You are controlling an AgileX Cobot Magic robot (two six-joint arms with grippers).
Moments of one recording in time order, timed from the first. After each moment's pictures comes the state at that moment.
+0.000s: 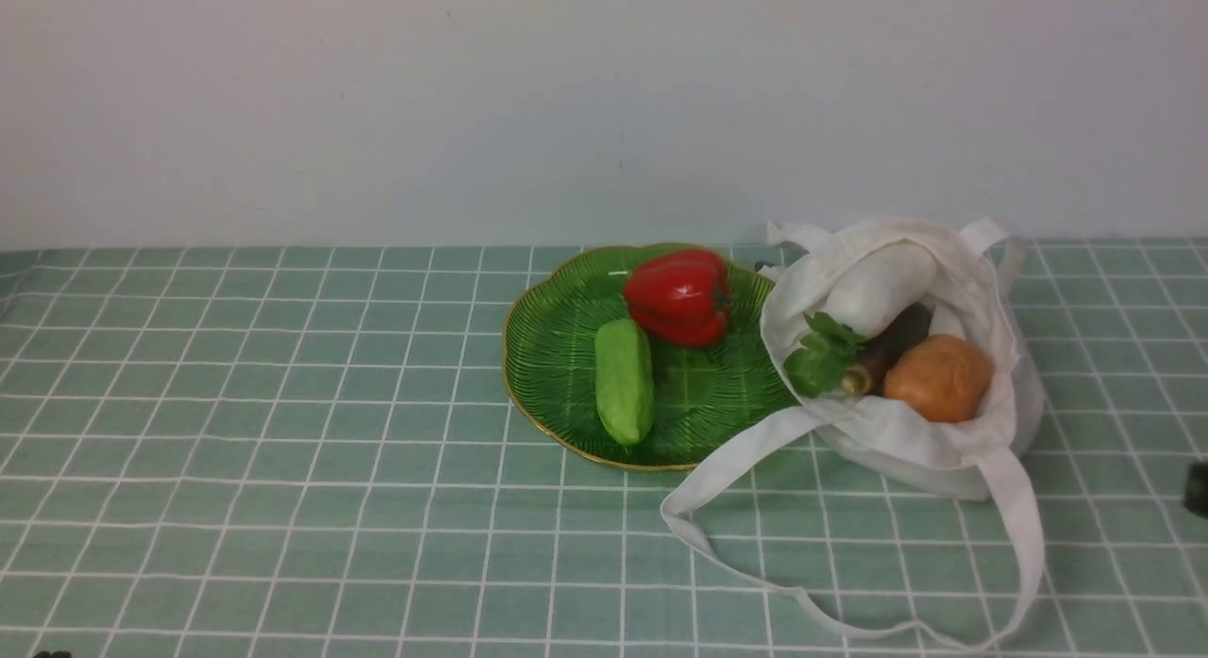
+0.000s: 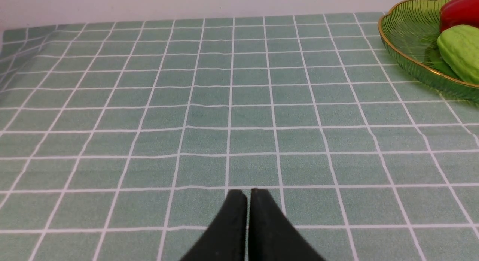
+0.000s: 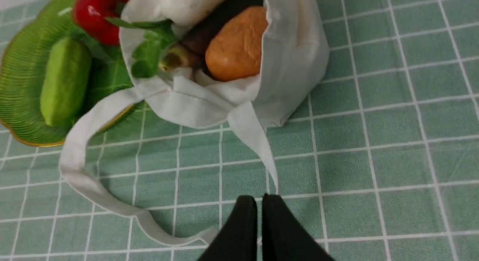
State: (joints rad) right arm 0.11 0.87 -0.65 0.11 0.75 0.23; left arm -0.06 -0.01 0.03 0.07 0.38 -0.07
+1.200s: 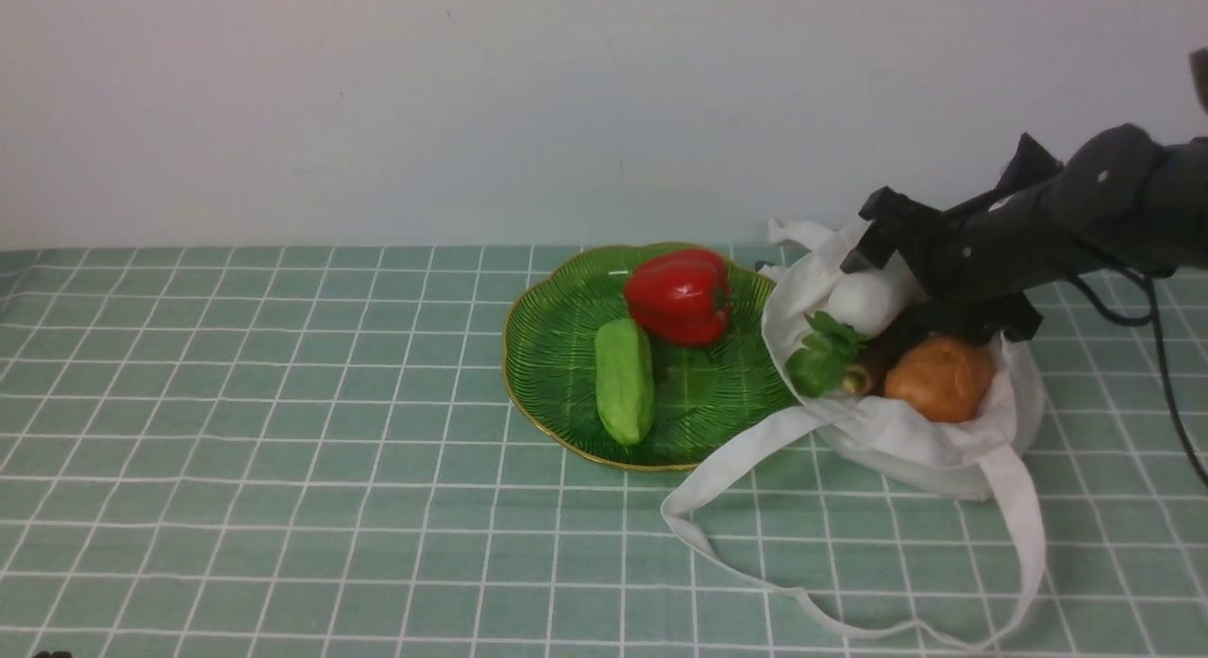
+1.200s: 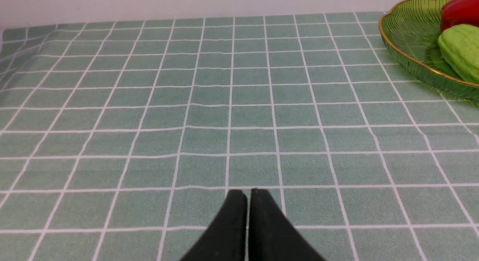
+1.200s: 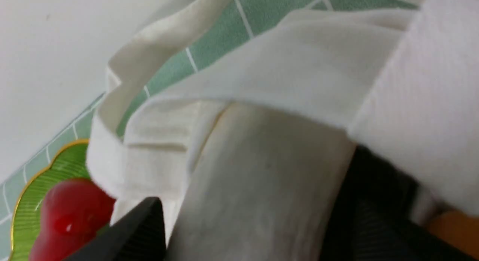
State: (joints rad) right arm 0.12 2.00 -1.34 0.56 0.44 0.23; left arm -0.06 -0.01 0.03 0.07 0.38 -0.07
